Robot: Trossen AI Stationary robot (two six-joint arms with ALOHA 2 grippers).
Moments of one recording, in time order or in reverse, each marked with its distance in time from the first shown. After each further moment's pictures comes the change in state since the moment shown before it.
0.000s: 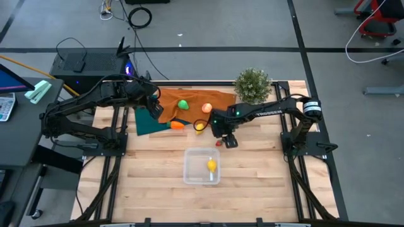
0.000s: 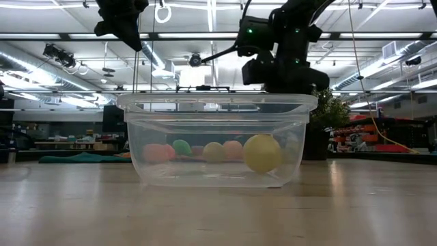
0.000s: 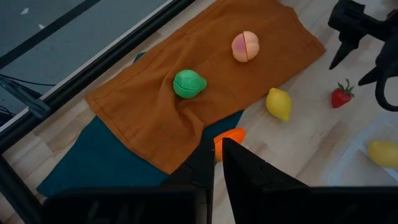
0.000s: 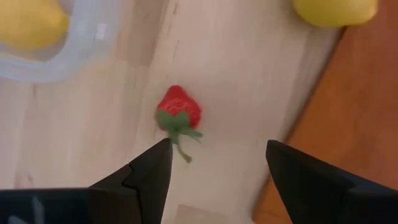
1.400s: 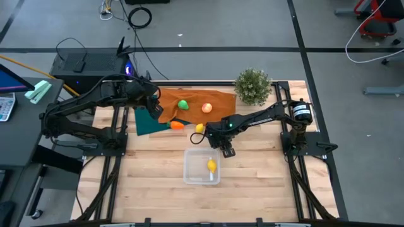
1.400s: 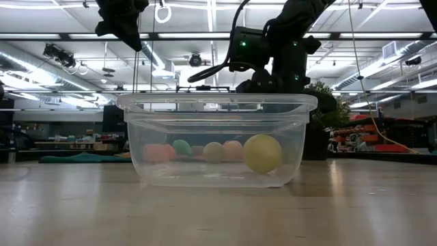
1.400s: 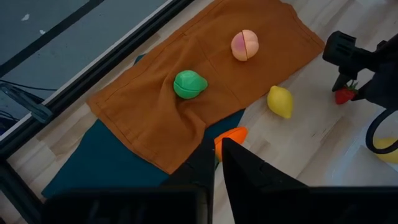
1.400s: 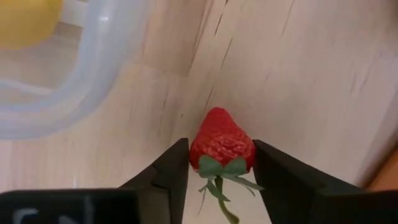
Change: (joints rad) left arm 0.000 0.000 0.000 0.000 0.000 0.032; right arm 0.096 0.127 -0.002 0.069 0.031 0.064
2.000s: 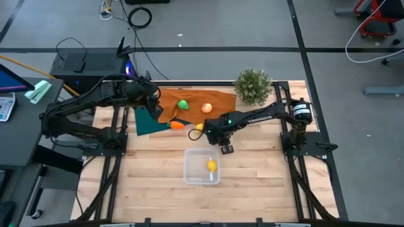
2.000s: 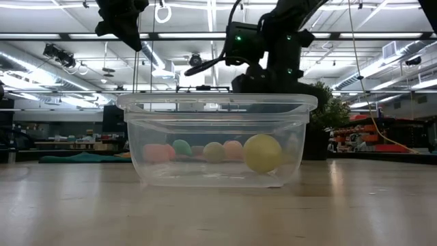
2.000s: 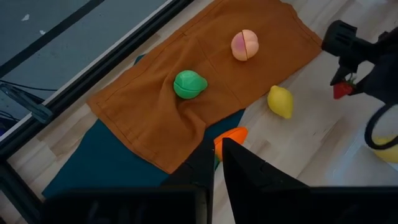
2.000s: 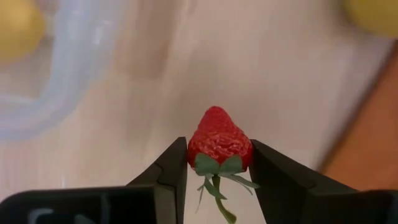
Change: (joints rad) left arm 0.000 0.000 0.000 0.000 0.000 0.002; right arm -0.033 -0.001 0.075 -0.074 0.039 0.001
